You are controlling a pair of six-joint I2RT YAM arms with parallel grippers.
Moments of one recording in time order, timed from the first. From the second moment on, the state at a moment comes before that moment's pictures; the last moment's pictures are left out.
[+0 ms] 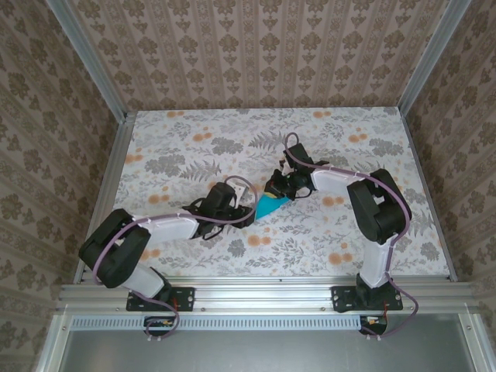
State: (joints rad) left arm -0.77 1.50 0.61 0.11 0.18 -0.40; right arm 0.43 1.89 1.15 -0.26 -0.55 0.90
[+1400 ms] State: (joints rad) left arm -0.83 1.61 0.65 0.07 0.12 -0.41; right arm 0.41 1.89 1.08 -0.25 -0.57 0.82
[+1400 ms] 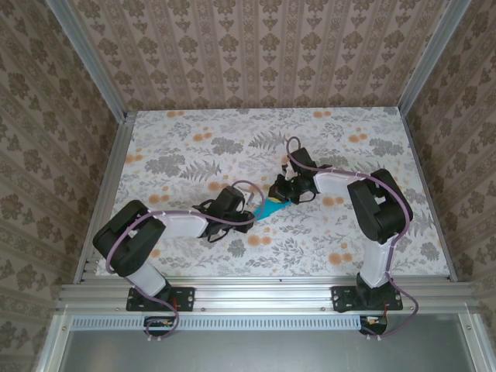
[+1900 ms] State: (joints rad) left arm -0.88 1.63 0.70 0.00 0.01 -0.40; right arm 0.42 1.82 1.00 -0.23 -0.56 0.79
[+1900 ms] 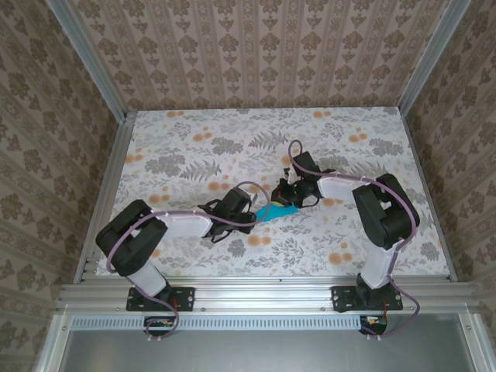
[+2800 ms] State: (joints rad) left arm -0.89 1.63 0.70 0.03 0.02 -0.38; right arm 0.45 1.77 1.02 -0.25 -0.48 0.85
